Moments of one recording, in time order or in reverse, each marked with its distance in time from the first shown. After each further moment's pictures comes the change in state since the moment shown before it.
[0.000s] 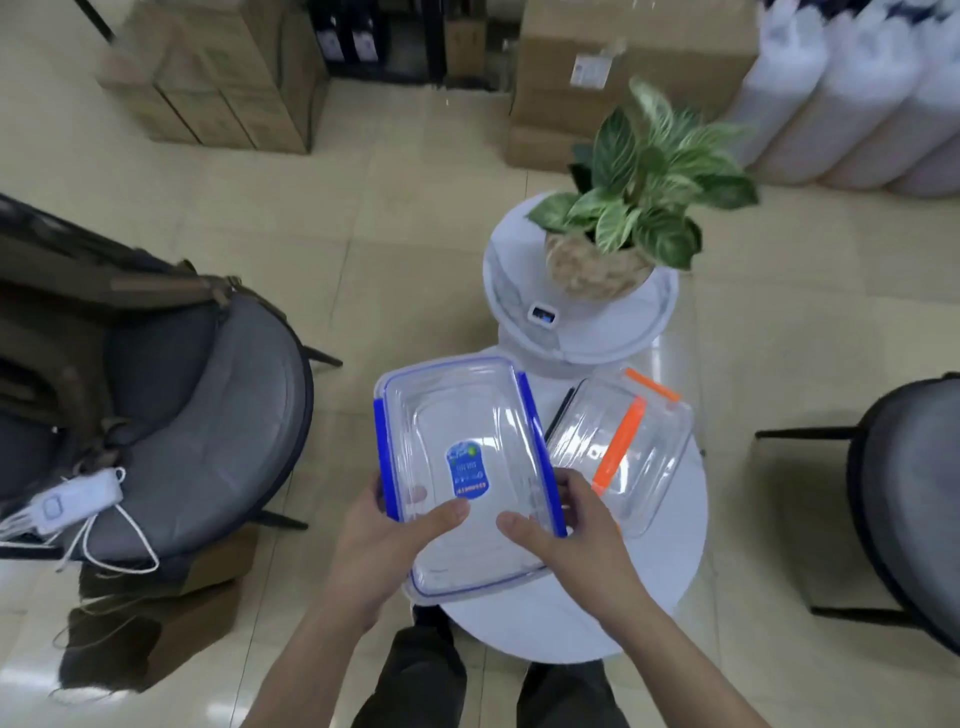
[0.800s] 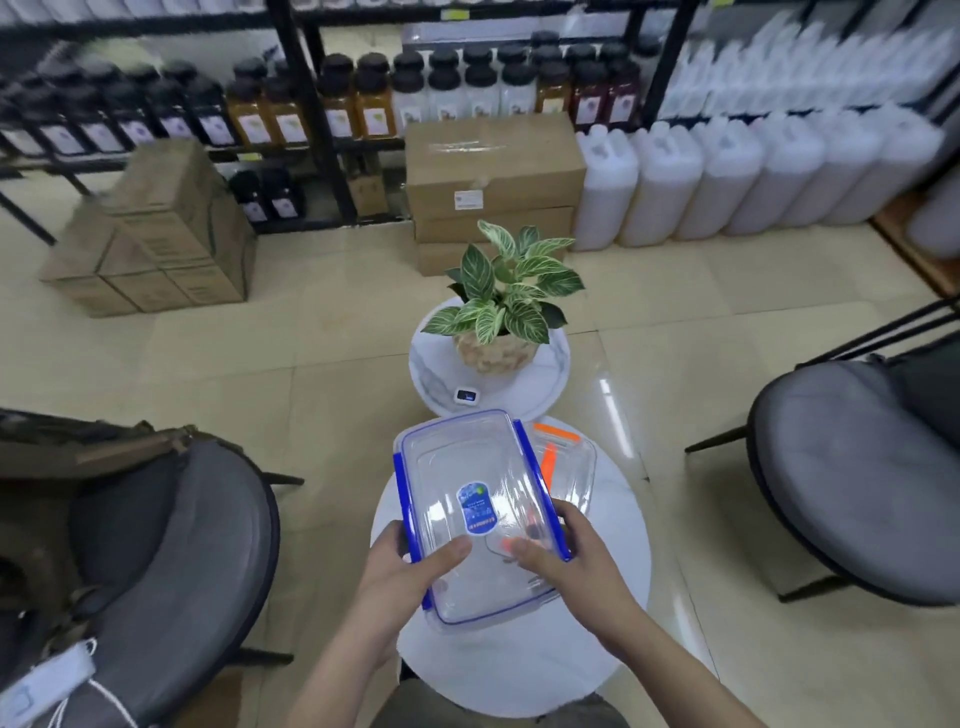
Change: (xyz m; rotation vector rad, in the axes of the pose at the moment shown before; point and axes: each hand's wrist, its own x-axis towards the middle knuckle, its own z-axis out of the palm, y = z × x) left_hand -0.038 0.046 0.048 0.204 -0.183 0.035; right_hand -0.064 -0.025 -0.056 0.265 0.120 0.002
